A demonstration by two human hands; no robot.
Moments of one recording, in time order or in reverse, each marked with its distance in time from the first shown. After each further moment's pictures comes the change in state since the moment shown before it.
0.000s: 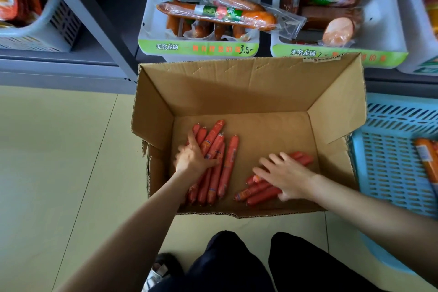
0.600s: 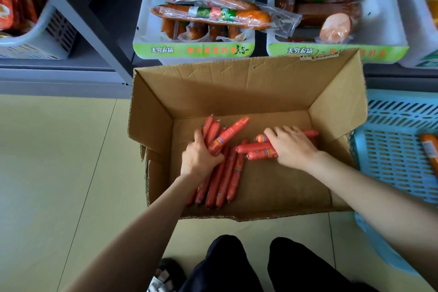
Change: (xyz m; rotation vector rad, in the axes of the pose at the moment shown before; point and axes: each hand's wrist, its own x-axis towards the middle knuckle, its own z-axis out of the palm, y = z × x) left_hand -0.010 0.017 0.002 -0.105 0.202 0.215; right_hand 0.023 0.039 -0.012 0.218 0.298 0.377
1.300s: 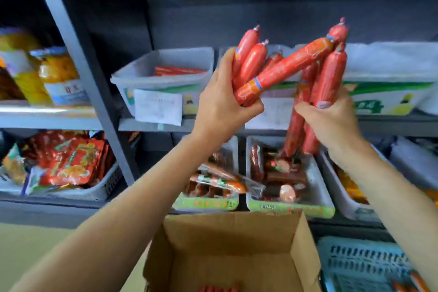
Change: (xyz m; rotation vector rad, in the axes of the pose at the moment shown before) left_hand -0.055 0.294 -0.305 -0.352 0.666 0.964; right_hand -0.095 0.064 -0.386 1.165 1.233 0.246
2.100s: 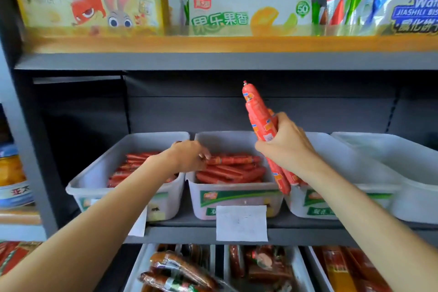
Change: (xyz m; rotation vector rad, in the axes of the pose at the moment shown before) left_hand 0.166 -0.042 0.004 0.768 -0.751 -0.026; right_hand 0.129 -0.081 -0.001 -0.443 -0.193 -0.100
